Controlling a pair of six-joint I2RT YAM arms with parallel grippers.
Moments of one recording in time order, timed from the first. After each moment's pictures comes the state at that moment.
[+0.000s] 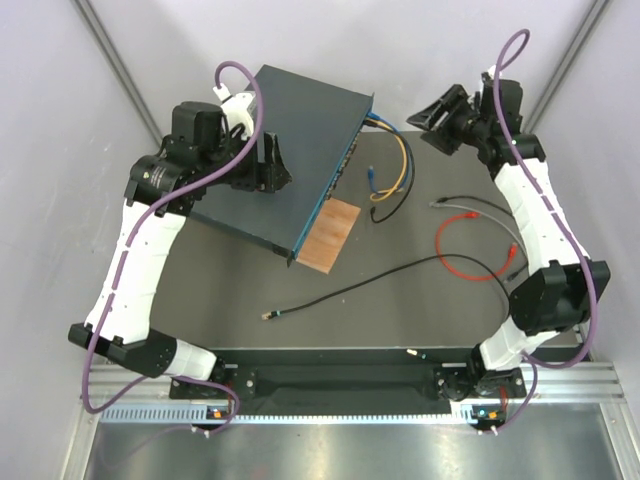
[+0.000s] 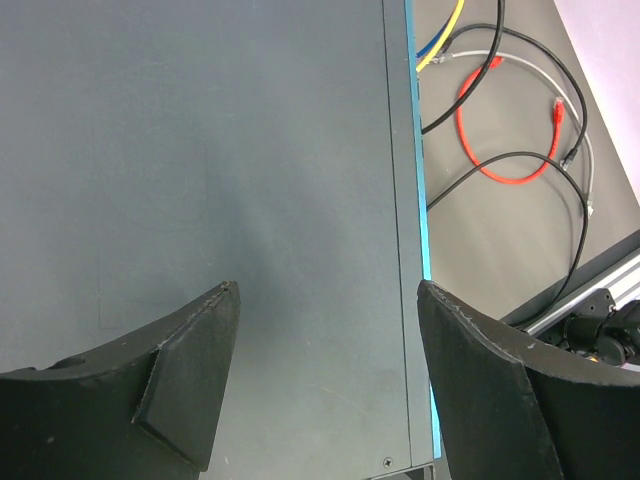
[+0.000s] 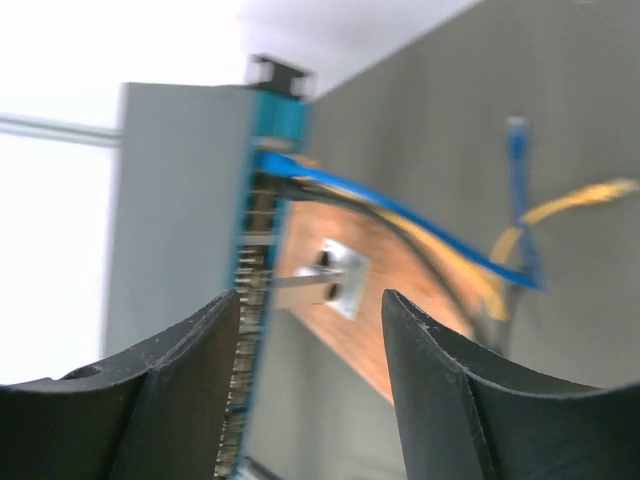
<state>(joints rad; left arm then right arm) -0.39 1.42 1.94 -1.07 0.23 -0.22 0.12 1.62 1.72 -0.51 -0.34 0.84</state>
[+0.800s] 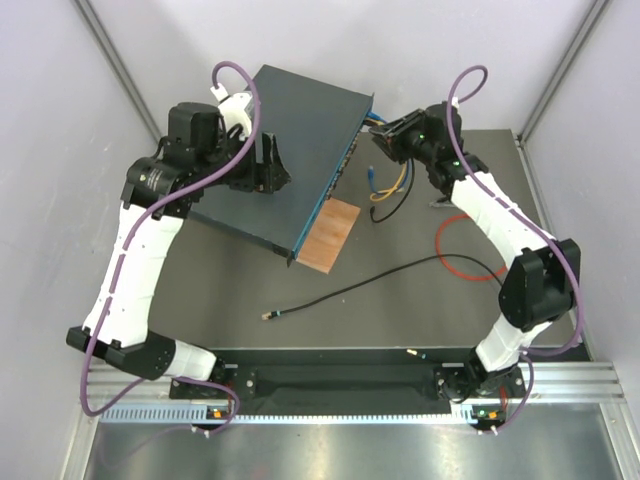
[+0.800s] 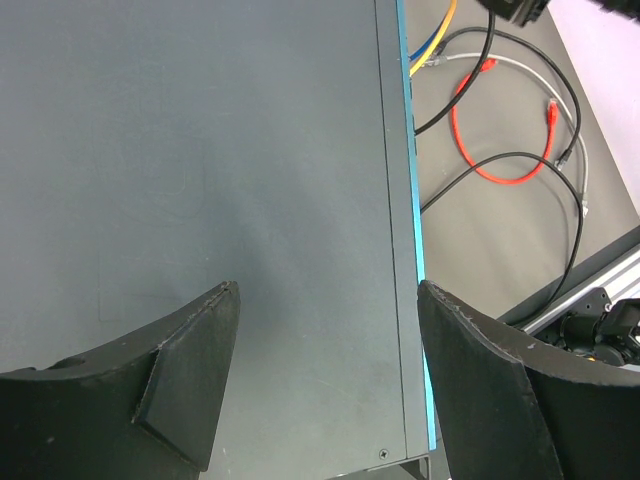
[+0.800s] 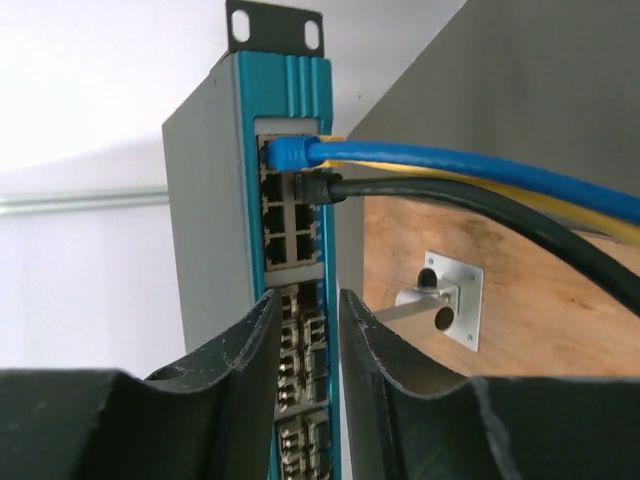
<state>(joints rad) -0.39 1.41 1.94 -1.07 0.24 -0.22 0.34 1.68 1.52 -0.13 -0.13 1.27</state>
